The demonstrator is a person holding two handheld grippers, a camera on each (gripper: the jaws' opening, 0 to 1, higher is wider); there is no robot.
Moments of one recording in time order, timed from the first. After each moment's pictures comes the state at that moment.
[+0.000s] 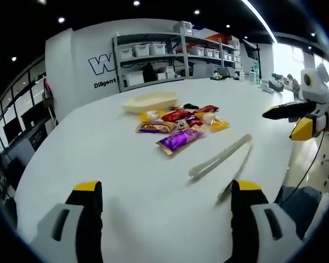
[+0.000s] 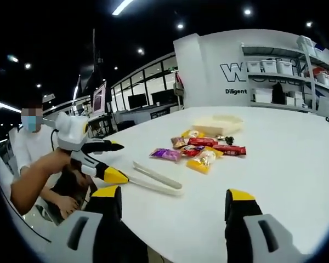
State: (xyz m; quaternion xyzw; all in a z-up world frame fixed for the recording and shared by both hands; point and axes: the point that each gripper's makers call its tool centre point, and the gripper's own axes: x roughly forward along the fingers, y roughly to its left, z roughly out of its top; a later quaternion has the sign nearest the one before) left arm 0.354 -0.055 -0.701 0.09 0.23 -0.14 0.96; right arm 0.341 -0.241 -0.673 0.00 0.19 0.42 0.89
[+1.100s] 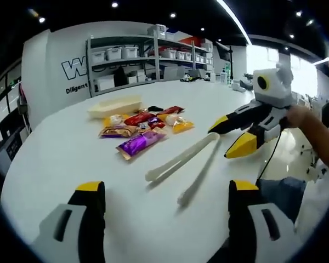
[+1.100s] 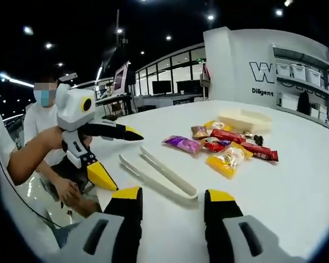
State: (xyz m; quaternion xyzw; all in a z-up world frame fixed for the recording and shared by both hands) left arm 0.342 -0.106 -0.708 0.09 0.23 -0.26 0.93; right arm 0.355 -0.200 -0.705 -0.06 0.20 0.50 0.84
